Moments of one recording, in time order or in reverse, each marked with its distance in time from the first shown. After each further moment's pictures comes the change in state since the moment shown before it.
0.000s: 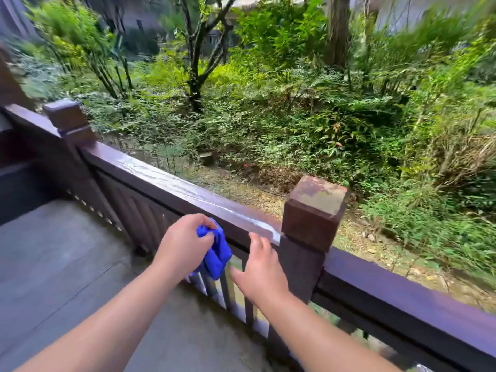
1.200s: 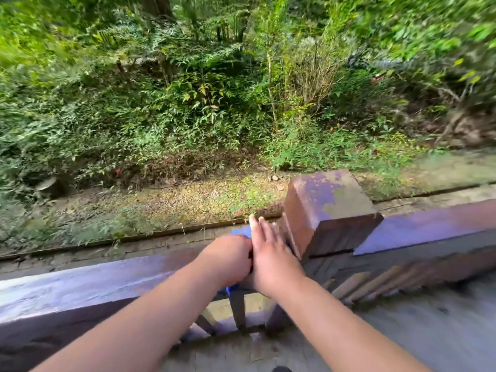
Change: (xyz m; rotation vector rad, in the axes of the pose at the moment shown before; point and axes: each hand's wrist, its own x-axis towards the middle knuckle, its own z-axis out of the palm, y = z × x) left_hand 0.215 0.015 0.142 0.593 -1.024 0.905; right_hand 0.155 -0.004 0.019 -0.165 0.134 0.498
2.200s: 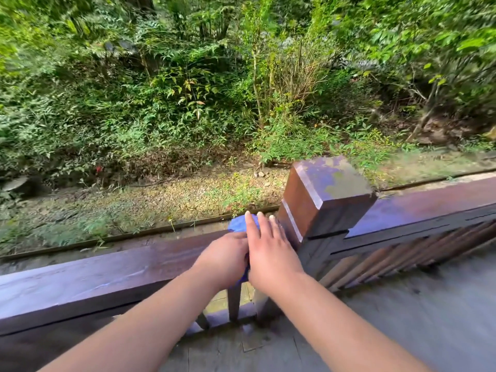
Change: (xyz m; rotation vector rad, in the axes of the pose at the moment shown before) left_hand -0.021 -0.029 0.039 -0.039 0.254 0.315; right_hand -0.022 -0.031 0.012 -0.181 0.079 0.057
